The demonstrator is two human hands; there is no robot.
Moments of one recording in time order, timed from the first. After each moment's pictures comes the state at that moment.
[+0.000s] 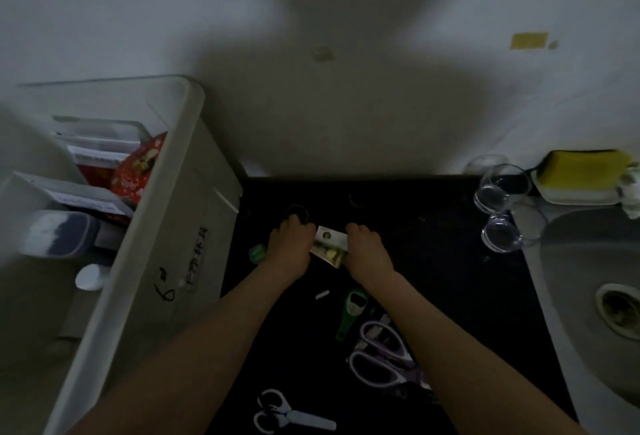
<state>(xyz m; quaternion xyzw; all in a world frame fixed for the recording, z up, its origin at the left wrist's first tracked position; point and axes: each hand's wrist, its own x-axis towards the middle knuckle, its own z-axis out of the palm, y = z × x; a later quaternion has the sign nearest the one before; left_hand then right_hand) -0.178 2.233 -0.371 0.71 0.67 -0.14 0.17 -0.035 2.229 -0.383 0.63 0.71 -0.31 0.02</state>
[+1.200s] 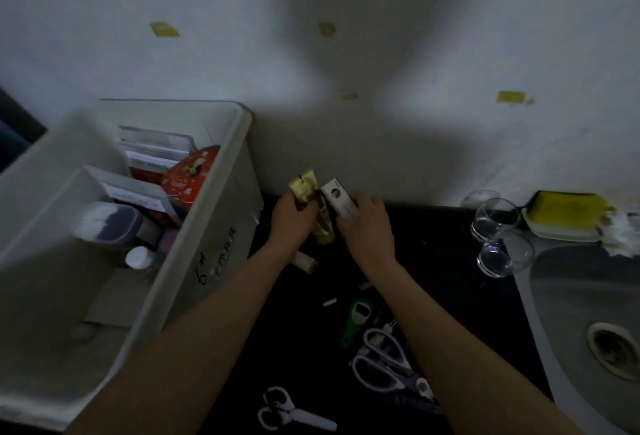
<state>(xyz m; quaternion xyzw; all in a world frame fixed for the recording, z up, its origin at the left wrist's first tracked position) -0.179 2.225 -0.290 0.45 0.68 0.45 0.37 -0.056 2.217 -0.290 0.65 0.65 -0.28 -0.26</state>
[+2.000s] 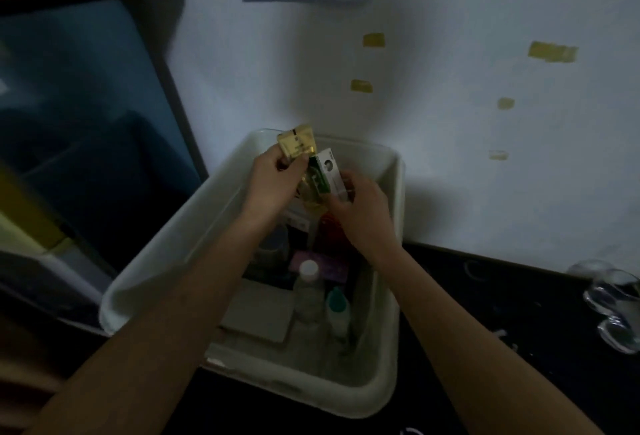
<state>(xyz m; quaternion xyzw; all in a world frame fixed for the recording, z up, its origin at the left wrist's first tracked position) -0.441 2.151 -0.144 0.45 0.62 0.58 0.28 -0.315 2.173 -0.178 0.49 0.73 -0.29 -0.38</state>
